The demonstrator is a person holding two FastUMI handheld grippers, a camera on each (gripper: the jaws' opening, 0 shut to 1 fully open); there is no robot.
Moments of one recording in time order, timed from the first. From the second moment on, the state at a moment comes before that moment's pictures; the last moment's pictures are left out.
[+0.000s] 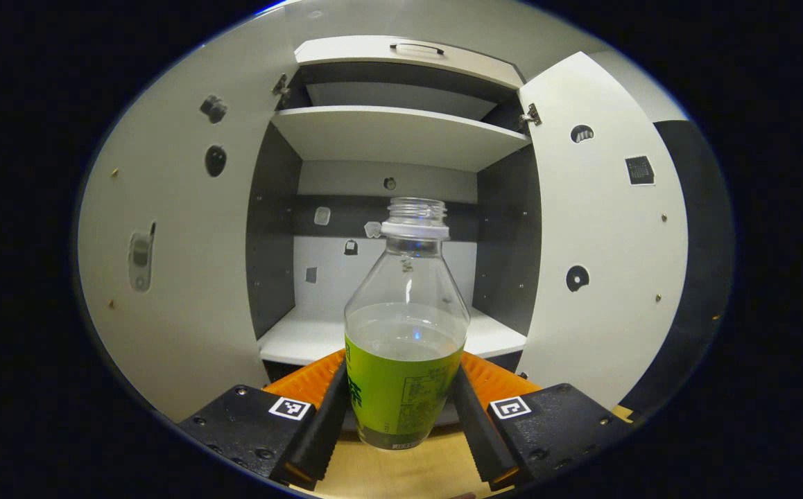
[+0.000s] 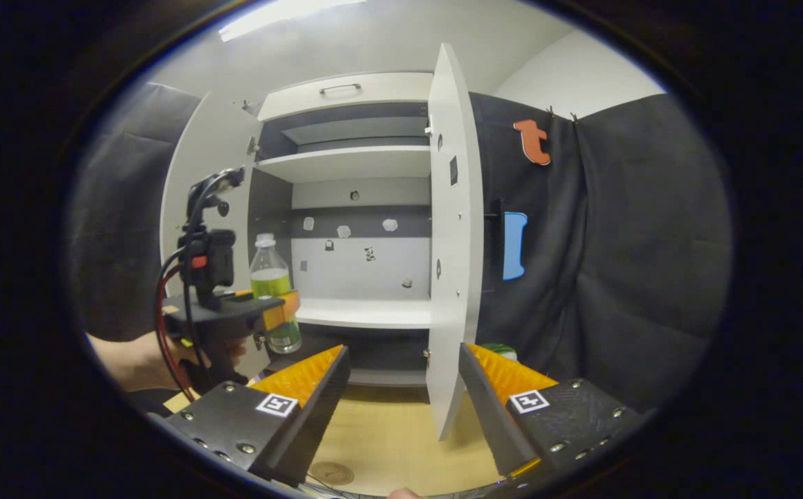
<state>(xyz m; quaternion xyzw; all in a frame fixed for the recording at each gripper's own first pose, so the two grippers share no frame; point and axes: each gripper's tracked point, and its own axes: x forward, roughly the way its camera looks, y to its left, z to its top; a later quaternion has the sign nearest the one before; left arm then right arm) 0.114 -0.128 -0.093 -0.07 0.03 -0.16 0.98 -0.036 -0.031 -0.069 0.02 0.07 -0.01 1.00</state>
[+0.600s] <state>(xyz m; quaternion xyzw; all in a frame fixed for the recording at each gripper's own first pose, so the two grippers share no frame) 0.000 -0.145 -0.250 -0.05 0.07 -0.19 0.98 -0.023 -0.050 -0.072 0.02 0.08 -0.01 1.00</state>
